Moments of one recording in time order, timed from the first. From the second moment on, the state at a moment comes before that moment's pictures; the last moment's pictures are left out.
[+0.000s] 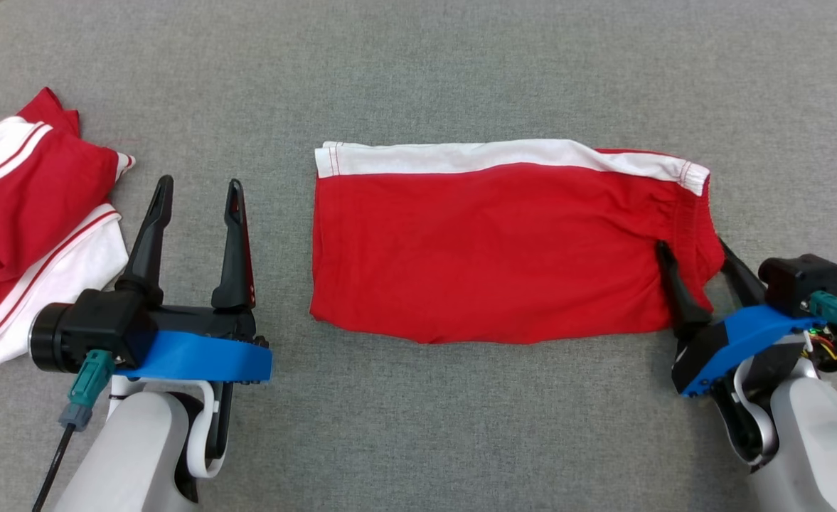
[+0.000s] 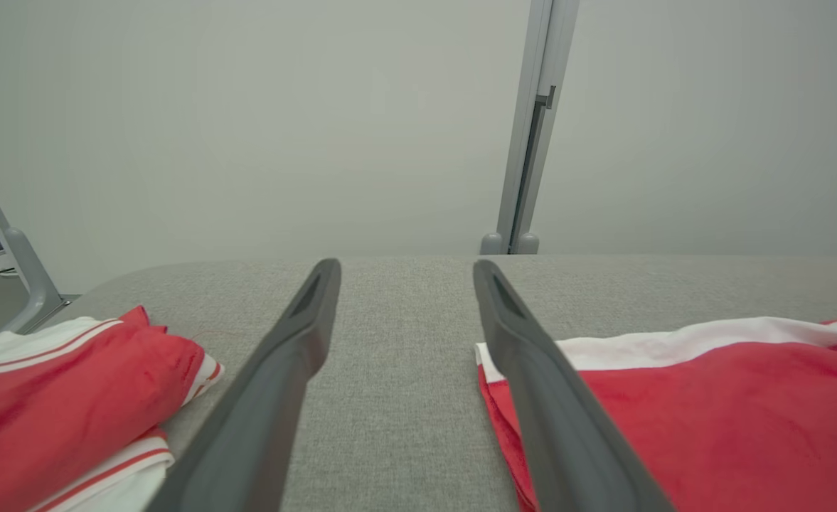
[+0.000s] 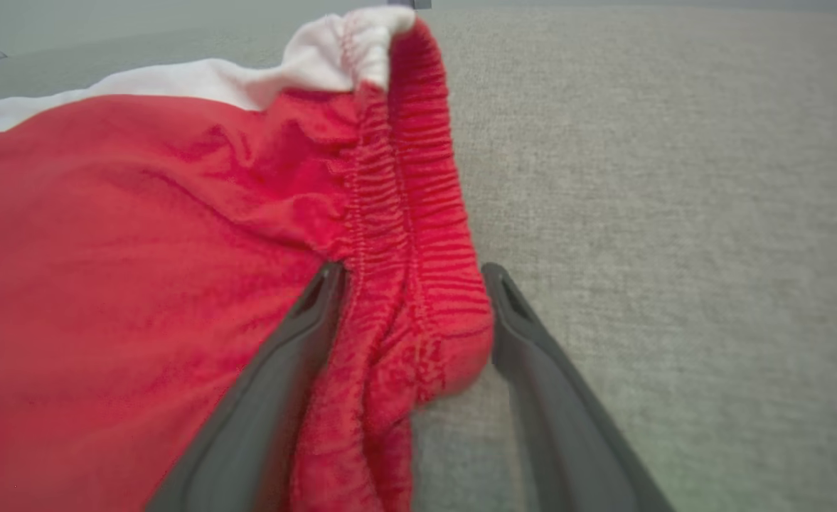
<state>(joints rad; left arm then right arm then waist) -0.33 0.30 -0.36 0.08 -0.41 0.15 -0.25 -0.35 -0.16 0.02 0.34 0.22 0.13 0.02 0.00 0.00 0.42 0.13</state>
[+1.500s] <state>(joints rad) -0.31 0.25 -0.42 0.13 -0.40 0.12 -0.26 -0.54 -0.05 0.40 0.51 0.53 0.13 0.05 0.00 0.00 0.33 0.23</state>
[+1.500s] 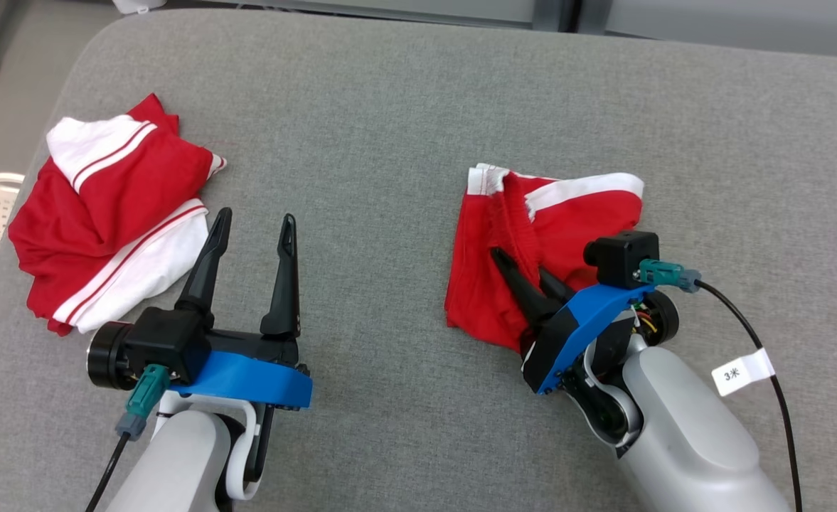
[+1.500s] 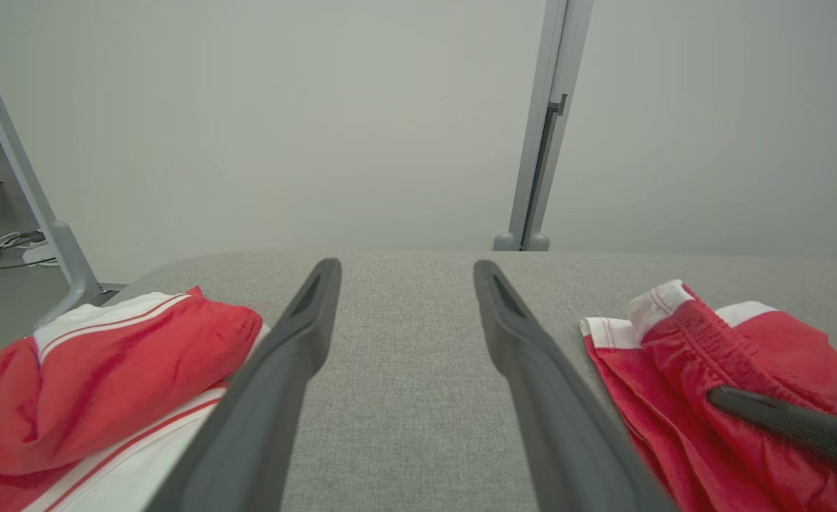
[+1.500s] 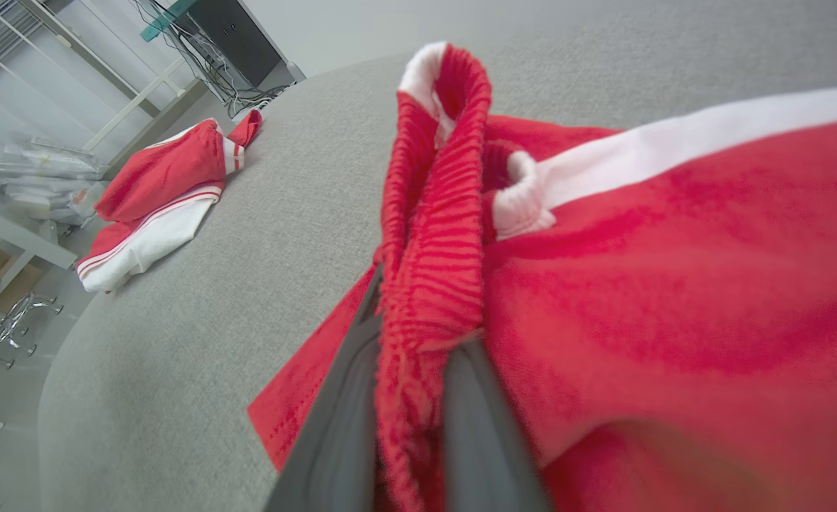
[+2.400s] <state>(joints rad) -0.27 0.27 -0.35 0.14 -0.38 0.14 -0.26 -0.40 -0.19 0.15 0.28 0.29 0.13 -0.26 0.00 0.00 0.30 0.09</state>
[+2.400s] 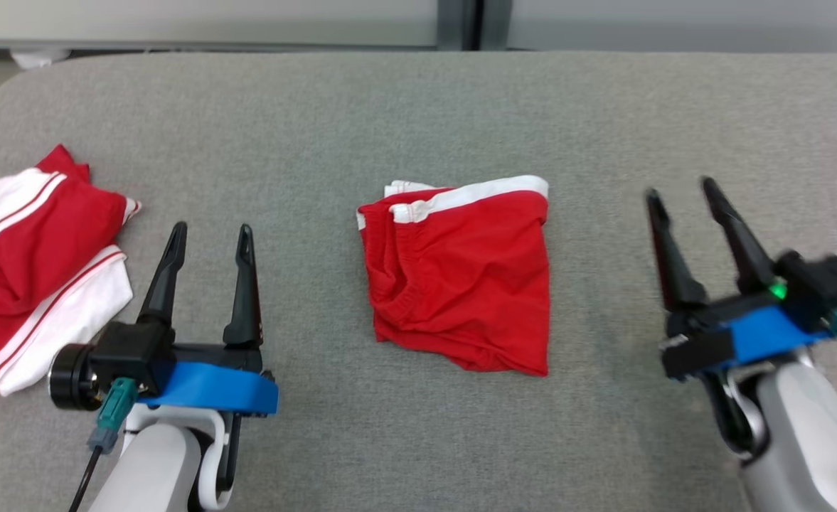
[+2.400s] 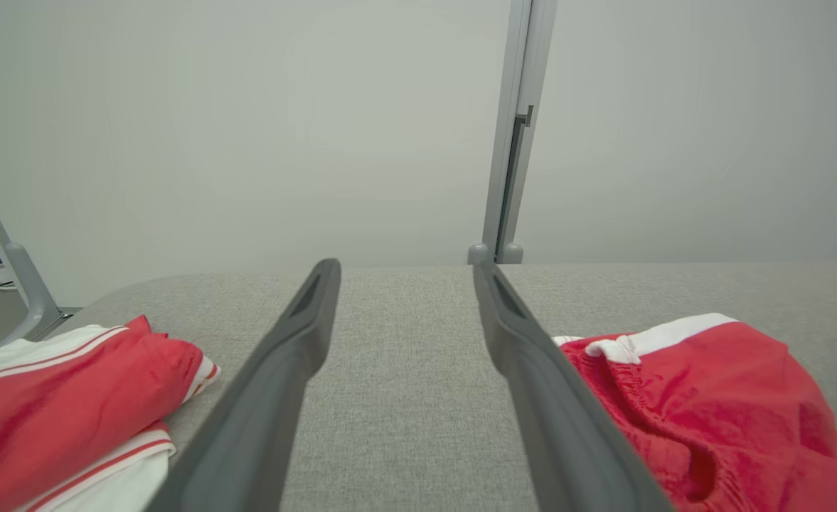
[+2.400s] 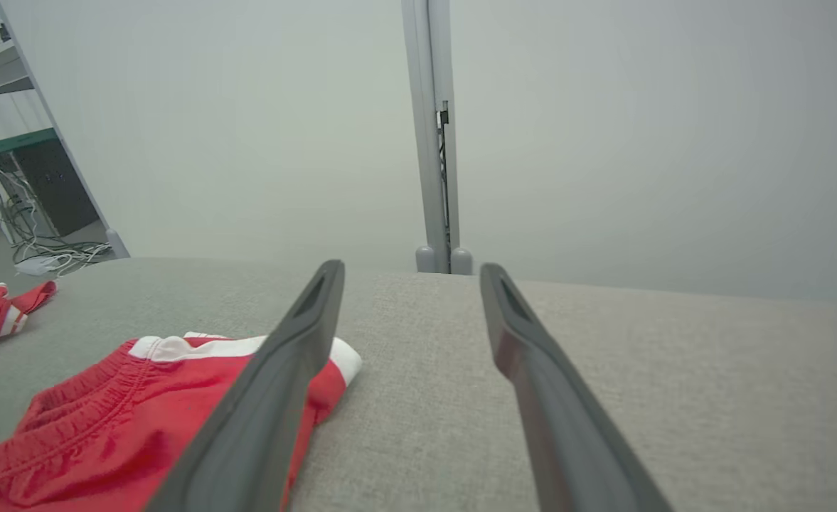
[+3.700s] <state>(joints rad) -0.04 0.30 -0.33 0.21 -0.37 0.12 -0.26 0.08 -0.07 -0.05 -0.13 0.19 0.13 0.00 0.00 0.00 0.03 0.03</state>
